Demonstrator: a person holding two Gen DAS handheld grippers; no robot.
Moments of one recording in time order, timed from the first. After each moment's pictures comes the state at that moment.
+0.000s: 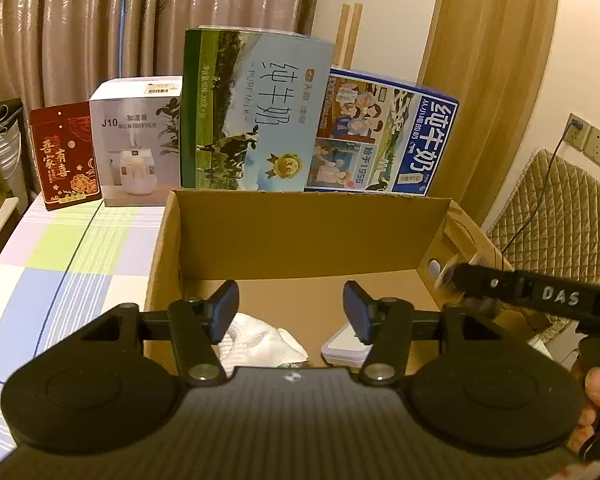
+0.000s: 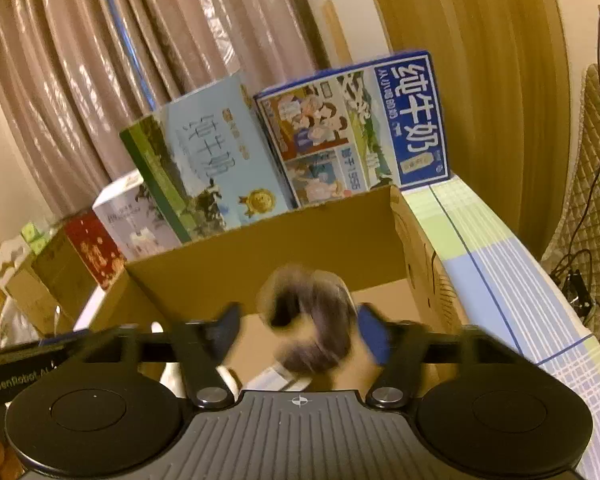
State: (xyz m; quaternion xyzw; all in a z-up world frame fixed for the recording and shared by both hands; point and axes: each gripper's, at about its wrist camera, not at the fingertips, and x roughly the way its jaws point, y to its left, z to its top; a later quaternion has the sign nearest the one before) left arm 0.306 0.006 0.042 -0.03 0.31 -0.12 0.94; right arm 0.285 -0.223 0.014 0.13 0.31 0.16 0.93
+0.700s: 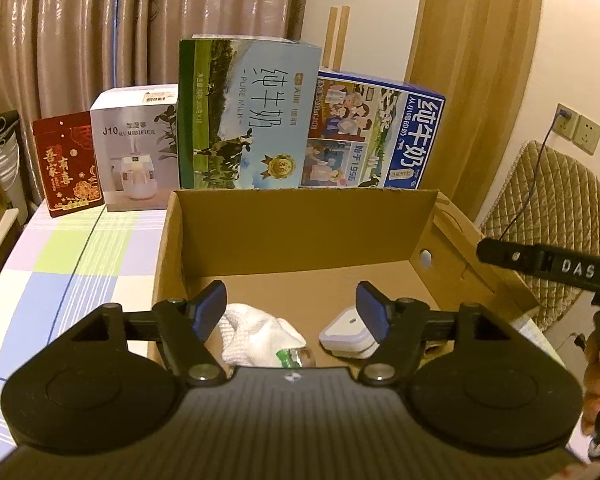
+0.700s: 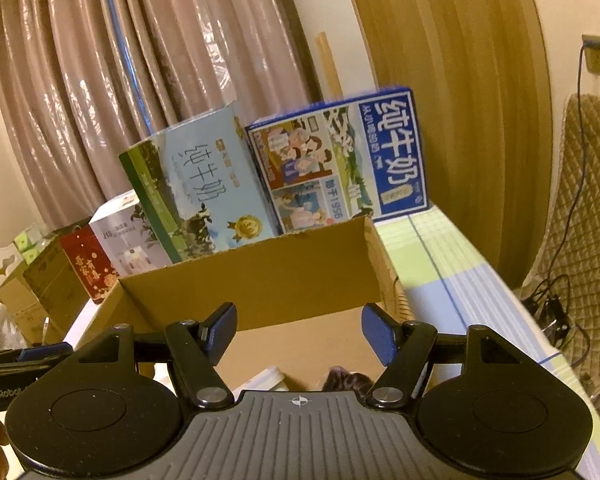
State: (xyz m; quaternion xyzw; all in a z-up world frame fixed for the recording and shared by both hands) left arm 0.283 0.007 0.048 -0.01 0.30 -0.13 0.94; right arm 0.260 -0.237 0.027 0.11 0.27 0.14 0.95
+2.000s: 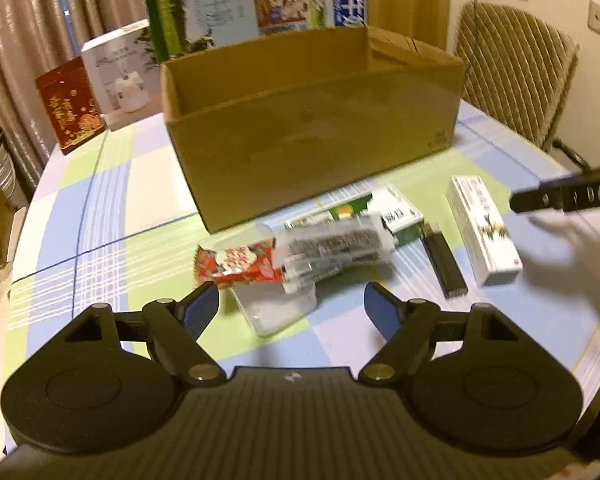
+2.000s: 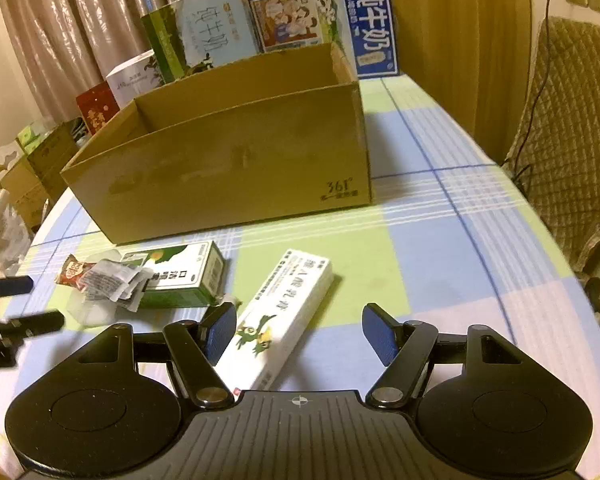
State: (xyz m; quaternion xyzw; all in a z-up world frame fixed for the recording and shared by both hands) left arm 0.118 0.028 -0.034 0.13 0.38 -0.17 0.90; right arm 0.105 -0.272 -0.053 0.06 0.40 0.15 0.90
